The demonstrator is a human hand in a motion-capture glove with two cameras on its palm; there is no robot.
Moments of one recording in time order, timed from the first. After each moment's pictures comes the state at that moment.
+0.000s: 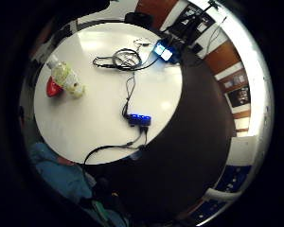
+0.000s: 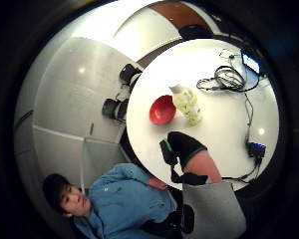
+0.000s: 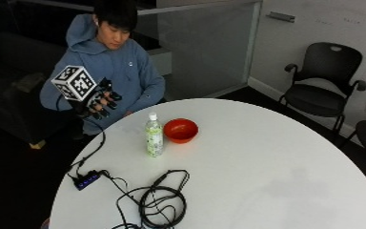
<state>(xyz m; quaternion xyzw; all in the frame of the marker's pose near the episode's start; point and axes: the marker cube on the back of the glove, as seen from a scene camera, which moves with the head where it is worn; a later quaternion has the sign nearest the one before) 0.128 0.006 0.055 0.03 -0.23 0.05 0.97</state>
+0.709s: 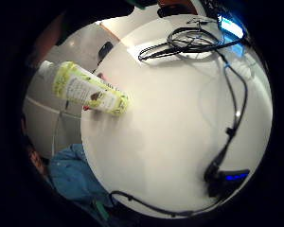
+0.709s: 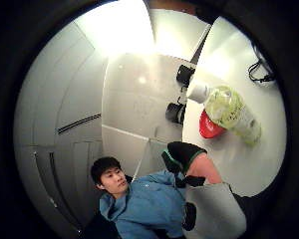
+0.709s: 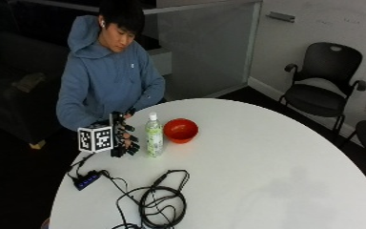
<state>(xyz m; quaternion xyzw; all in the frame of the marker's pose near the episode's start) 0.091 -0.056 0.188 0.09 -0.60 0.02 0.80</state>
